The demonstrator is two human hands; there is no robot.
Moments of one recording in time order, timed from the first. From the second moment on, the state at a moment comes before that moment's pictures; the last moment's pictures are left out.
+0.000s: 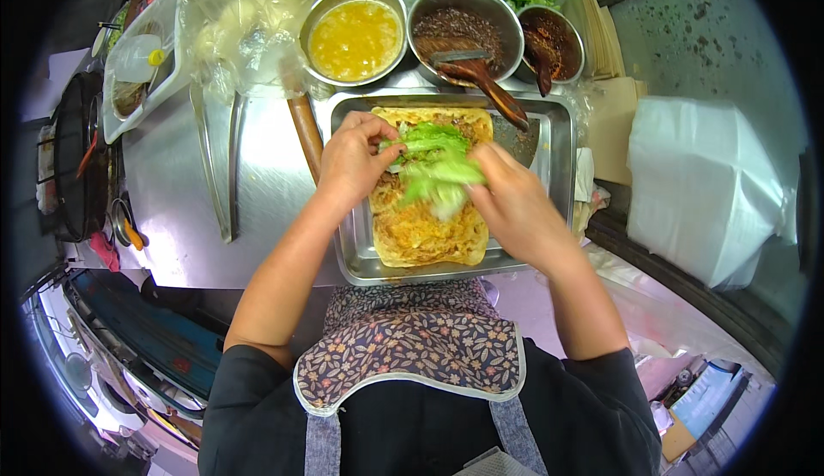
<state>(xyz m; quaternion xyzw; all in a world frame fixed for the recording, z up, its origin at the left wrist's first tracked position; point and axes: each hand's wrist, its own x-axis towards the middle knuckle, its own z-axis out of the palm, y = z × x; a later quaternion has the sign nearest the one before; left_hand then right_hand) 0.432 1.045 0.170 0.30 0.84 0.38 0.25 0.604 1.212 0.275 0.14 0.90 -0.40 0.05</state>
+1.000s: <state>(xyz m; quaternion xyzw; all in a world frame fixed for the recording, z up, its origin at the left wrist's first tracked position) 0.442 1.076 0.168 0.25 0.94 0.16 0.16 0.558 1.256 0.142 0.30 0.85 -0.43 0.04</state>
